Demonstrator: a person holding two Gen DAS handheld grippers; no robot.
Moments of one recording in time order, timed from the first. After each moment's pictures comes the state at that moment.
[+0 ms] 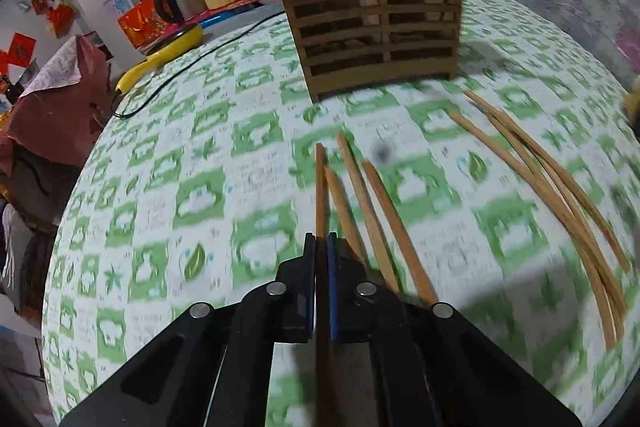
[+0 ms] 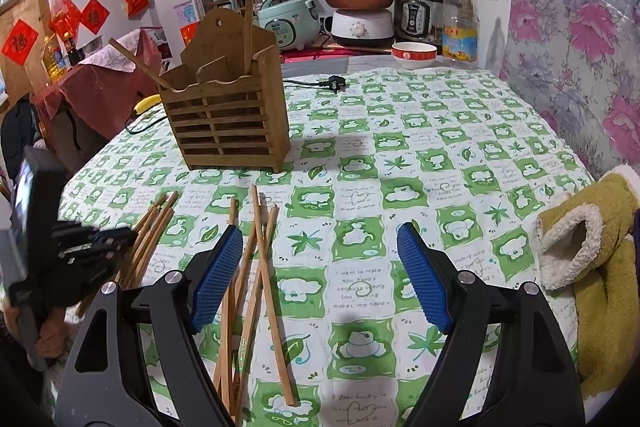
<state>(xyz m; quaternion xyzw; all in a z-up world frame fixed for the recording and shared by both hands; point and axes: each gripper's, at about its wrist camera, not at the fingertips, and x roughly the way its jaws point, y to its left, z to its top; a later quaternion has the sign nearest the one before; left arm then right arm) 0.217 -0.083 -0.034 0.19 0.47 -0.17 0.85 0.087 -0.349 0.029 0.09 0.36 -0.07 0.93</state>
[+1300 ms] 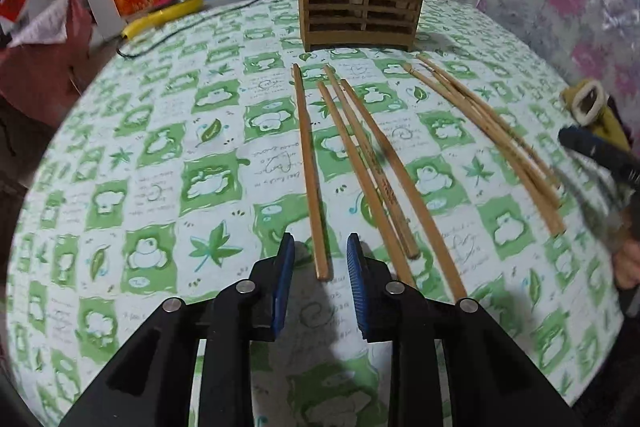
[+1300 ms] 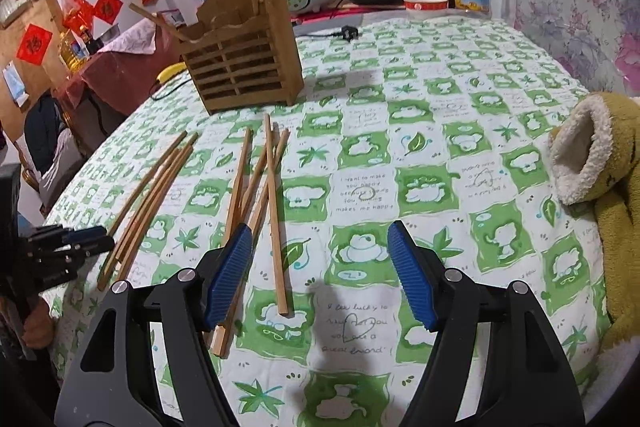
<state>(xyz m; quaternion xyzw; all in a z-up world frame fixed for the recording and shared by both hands) 0.130 -0.018 -0.020 0.12 0.49 -0.22 0.84 0.041 -0.360 -0.001 0.13 0.41 -0.02 0.90</state>
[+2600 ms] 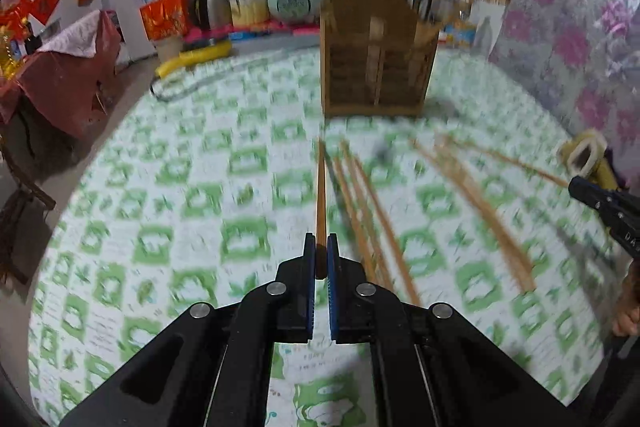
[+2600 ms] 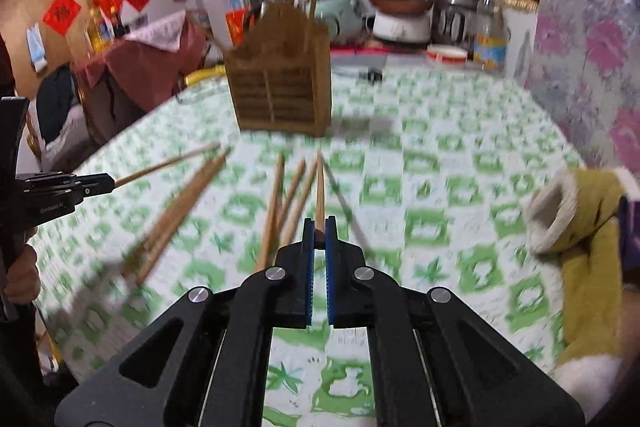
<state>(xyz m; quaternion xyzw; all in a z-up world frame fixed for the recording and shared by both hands) 0.130 -0.012 0.046 0.07 0.42 -0.19 0.88 0.021 -0.337 0.049 0.06 0.36 0.01 0.93</state>
